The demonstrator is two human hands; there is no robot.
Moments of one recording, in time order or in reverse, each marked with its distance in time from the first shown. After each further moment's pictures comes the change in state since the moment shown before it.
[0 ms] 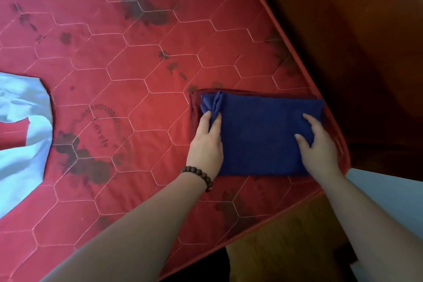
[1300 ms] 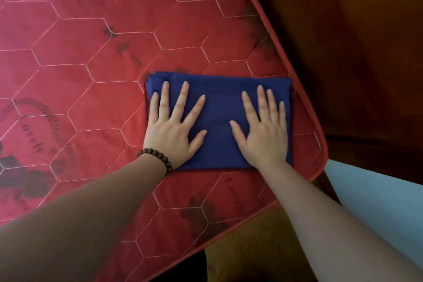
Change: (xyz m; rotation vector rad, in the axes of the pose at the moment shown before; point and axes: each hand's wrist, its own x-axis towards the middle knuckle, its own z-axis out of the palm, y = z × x) left_hand 0.048 -0.047 0.039 0.691 -0.040 0.362; right_hand 0.026 0.000 0.060 -0.660 0.045 -0.367
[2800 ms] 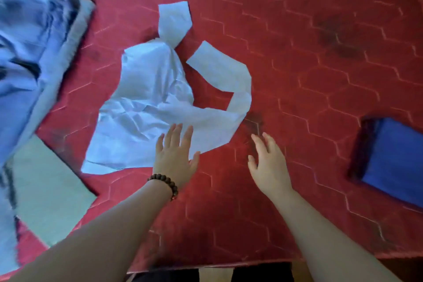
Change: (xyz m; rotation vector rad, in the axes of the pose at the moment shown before) left_hand -0.387 -0.341 -0.118 -0.244 -0.039 -0.684; right_hand -0.122 -0.478 -0.075 0.313 -0.270 -0.292
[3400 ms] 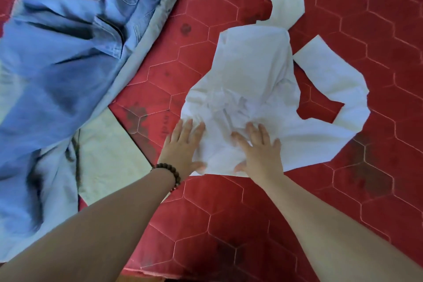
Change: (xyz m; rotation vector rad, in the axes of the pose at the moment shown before) left_hand -0.001 -0.261 0.028 0.026 -0.283 -0.077; right_hand 0.071 -0.209 0.169 -0.535 -0.334 -0.289
